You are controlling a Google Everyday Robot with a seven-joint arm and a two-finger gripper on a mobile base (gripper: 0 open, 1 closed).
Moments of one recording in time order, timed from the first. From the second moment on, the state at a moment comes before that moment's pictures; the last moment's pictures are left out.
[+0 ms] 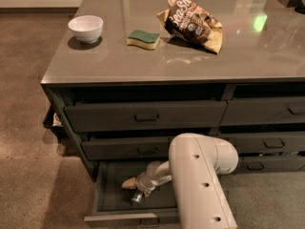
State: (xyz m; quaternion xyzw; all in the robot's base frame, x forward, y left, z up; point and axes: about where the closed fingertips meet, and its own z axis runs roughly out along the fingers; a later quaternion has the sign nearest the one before) arm 0.565 0.085 0.153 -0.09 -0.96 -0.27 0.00
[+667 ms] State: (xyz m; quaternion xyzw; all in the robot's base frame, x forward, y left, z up) arm 0.568 0.087 0.145 -0.09 -0.96 -0.26 0.01
